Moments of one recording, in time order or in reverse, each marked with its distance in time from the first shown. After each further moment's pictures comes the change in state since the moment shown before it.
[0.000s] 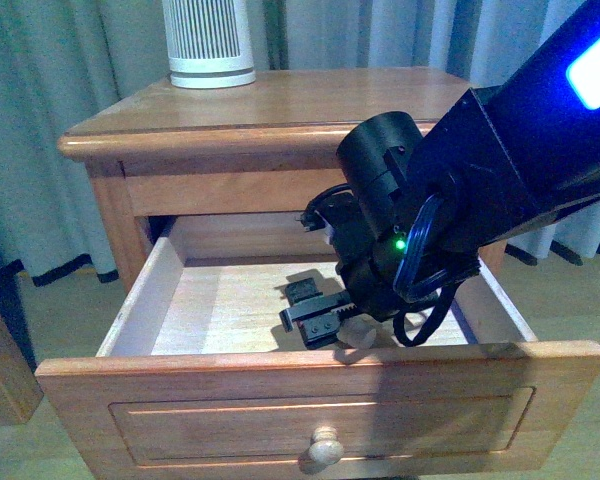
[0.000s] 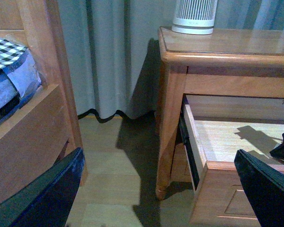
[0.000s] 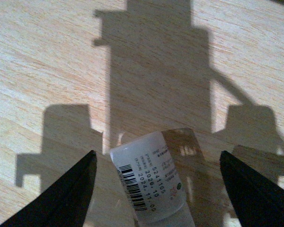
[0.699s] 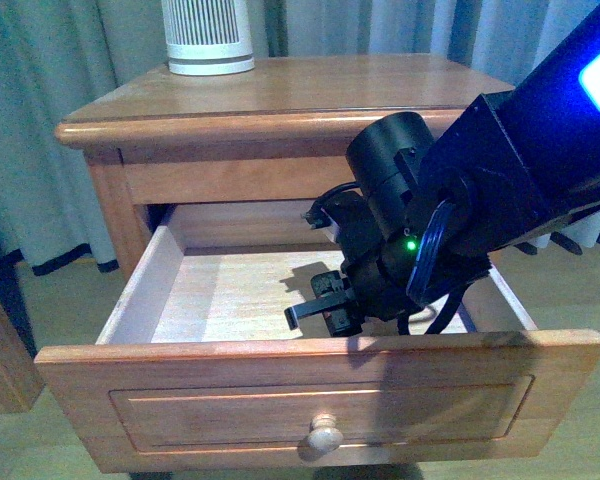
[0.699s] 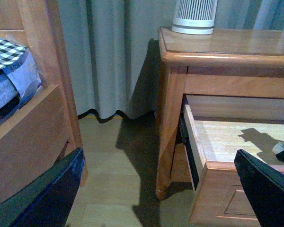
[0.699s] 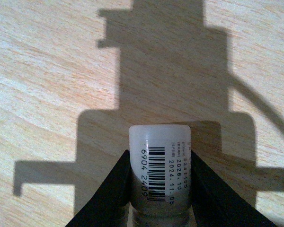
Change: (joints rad) left arm 0.000 0.000 0.000 0.000 0.000 0.000; right arm -0.005 0.006 -0.040 0.038 -0.040 0.008
